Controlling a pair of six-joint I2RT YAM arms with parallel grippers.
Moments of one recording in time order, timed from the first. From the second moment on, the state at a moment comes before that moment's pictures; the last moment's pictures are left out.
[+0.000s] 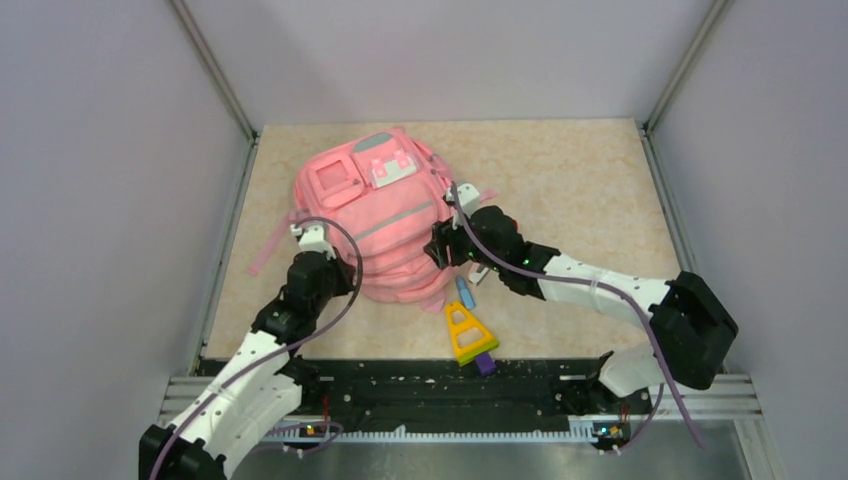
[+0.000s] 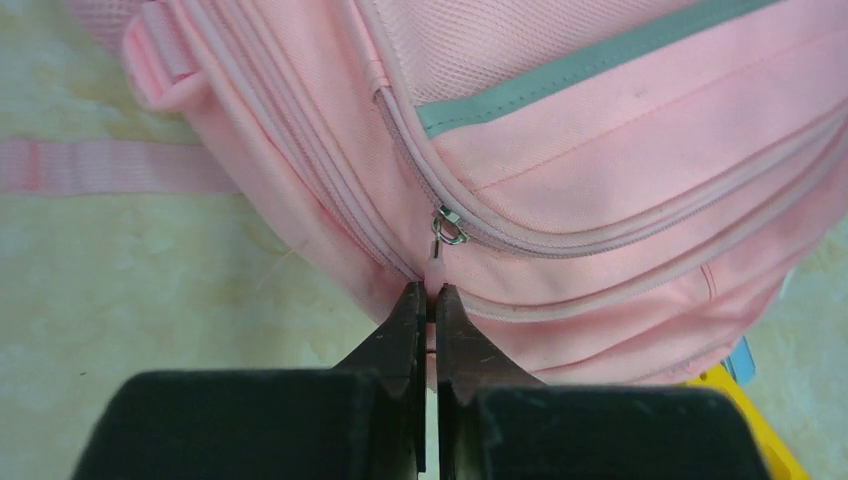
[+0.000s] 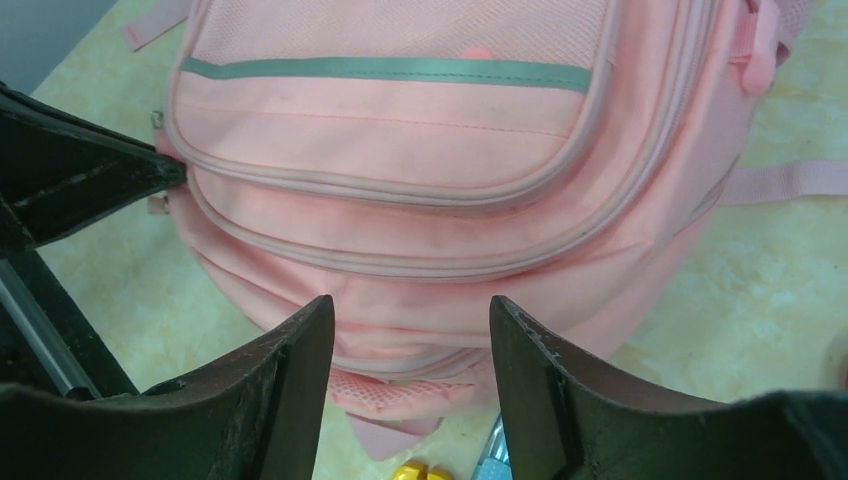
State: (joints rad) left arm -0.38 0.70 0.40 -0.21 -0.13 -0.47; right arm 0.88 1.41 0.90 0.13 0.05 0.24
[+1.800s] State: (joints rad) left arm -0.45 0.98 0.89 -0.47 -0.41 -0.24; right arm 0.71 1.67 1.01 0.10 -0.08 0.23
